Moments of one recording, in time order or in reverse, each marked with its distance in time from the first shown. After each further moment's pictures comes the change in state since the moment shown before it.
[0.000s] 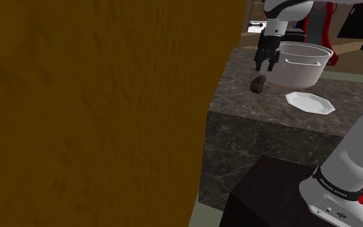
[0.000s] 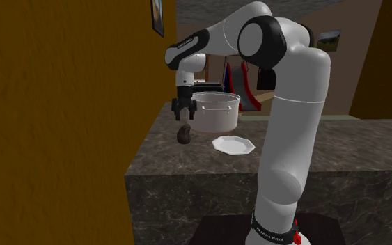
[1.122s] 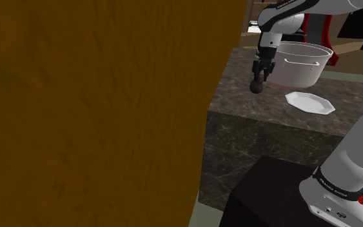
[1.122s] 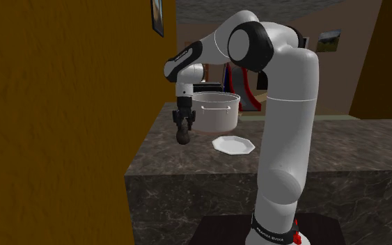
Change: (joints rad) arm -0.015 0.081 -0.005 -0.045 0.038 0.097 -0.044
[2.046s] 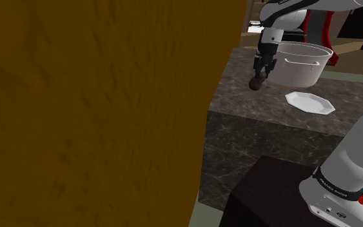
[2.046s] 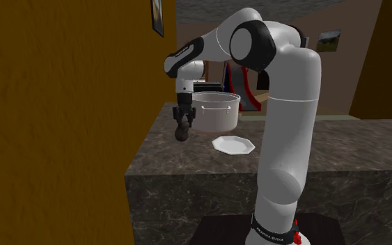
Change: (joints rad) arm 0.000 -0.016 0.000 0.029 -0.010 -0.047 0.014
